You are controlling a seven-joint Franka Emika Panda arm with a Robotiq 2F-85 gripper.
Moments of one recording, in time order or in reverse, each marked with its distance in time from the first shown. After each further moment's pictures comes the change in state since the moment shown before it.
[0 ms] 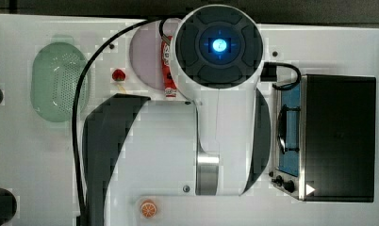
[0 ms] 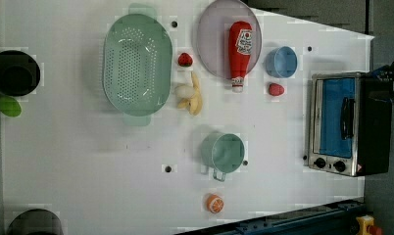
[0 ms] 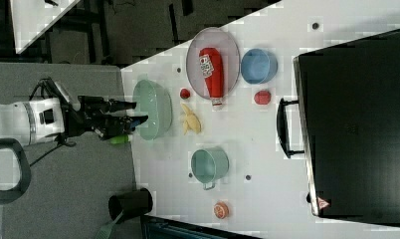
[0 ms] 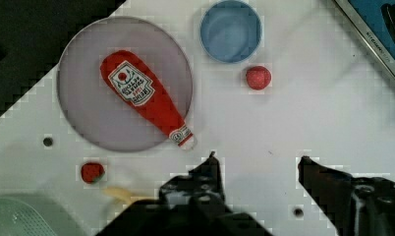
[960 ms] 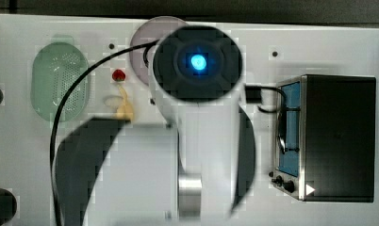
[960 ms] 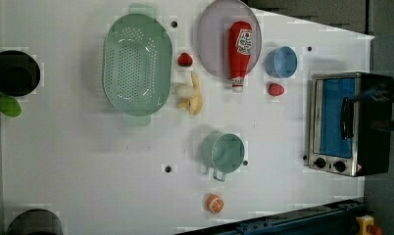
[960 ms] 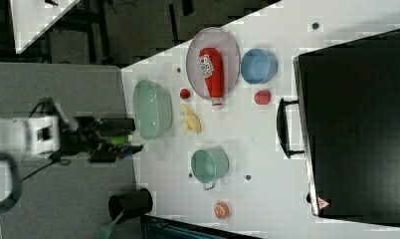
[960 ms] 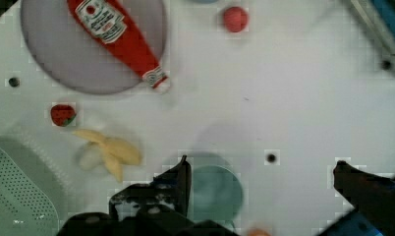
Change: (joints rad) arm -0.076 -0.026 0.115 -0.036 0.029 -0.089 -0.015
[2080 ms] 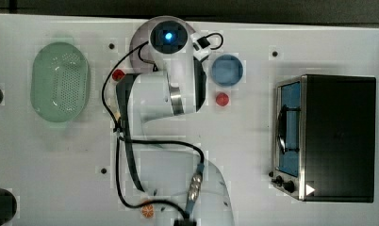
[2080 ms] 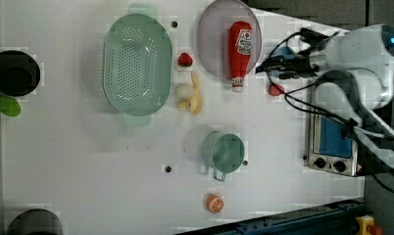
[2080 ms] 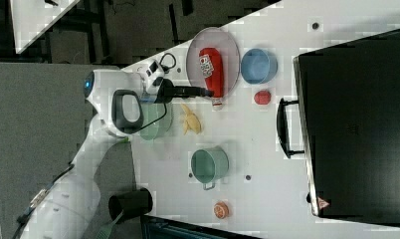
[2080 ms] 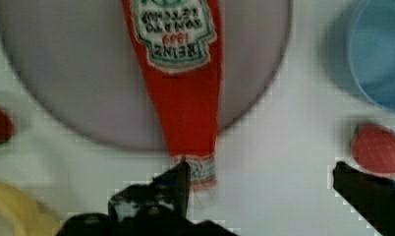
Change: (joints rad) arm 0.040 0.569 0.024 0.010 -0.190 0.571 -0.397
